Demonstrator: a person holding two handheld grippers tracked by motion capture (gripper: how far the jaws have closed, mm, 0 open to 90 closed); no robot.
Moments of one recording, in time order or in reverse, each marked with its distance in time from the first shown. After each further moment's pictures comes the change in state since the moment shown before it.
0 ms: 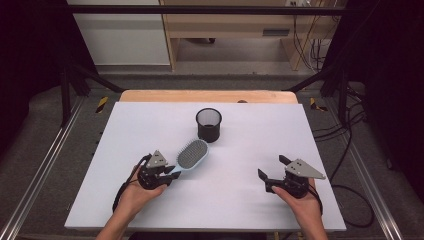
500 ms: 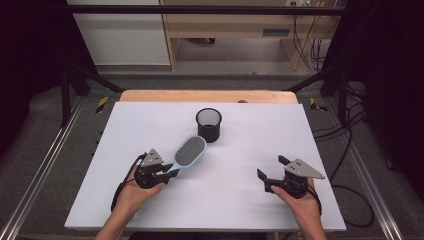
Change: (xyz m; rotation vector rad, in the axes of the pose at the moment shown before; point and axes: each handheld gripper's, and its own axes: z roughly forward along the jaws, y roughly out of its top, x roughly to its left) left arm 0.005 0.000 -0.008 -0.058 -0.008 -0.040; right arm 0.001 0.000 0.001 0.001 -0.002 0.017
